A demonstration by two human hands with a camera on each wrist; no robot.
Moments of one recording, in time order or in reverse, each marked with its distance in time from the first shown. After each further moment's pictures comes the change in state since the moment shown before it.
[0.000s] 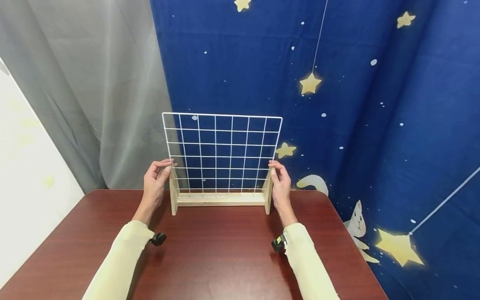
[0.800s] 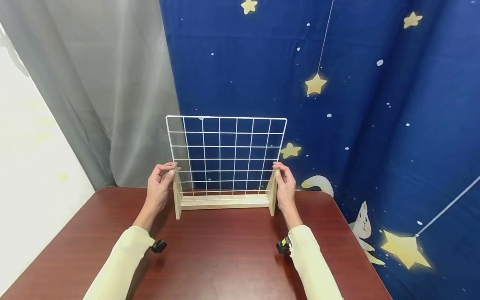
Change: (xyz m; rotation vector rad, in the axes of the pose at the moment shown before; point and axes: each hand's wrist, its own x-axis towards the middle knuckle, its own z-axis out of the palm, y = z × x) left_hand -0.018 0.019 0.002 0.029 0.007 -0.041; right_hand -0.007 -0.008 0.001 -0.013 0.008 0.077
